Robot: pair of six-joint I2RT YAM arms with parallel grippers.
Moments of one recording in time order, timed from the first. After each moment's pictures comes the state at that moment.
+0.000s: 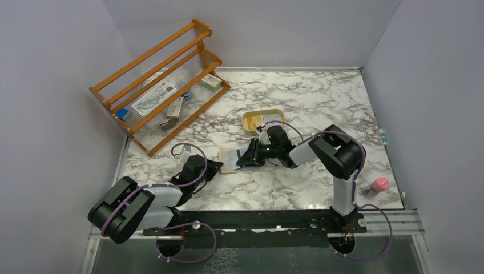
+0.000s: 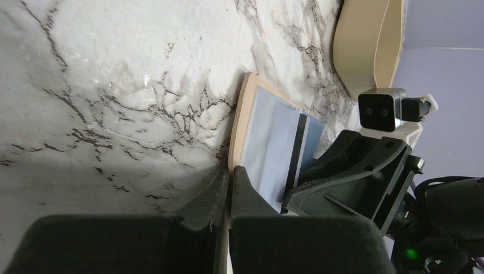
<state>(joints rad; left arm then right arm) -0.58 1.24 0.08 0.61 -0.15 -1.35 0.66 1.97 0.75 0.66 -0.66 1.01</state>
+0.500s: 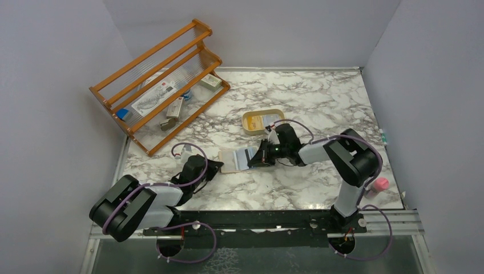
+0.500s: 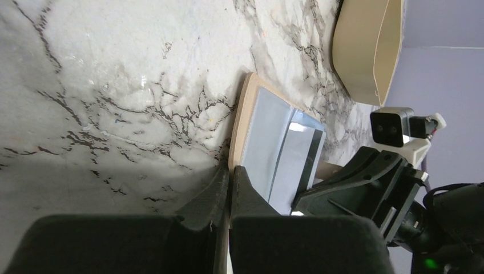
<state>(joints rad) -0.58 1.26 0.08 0.63 -0.14 -1.35 0.59 1.85 0.69 0.48 -0.65 0.88</state>
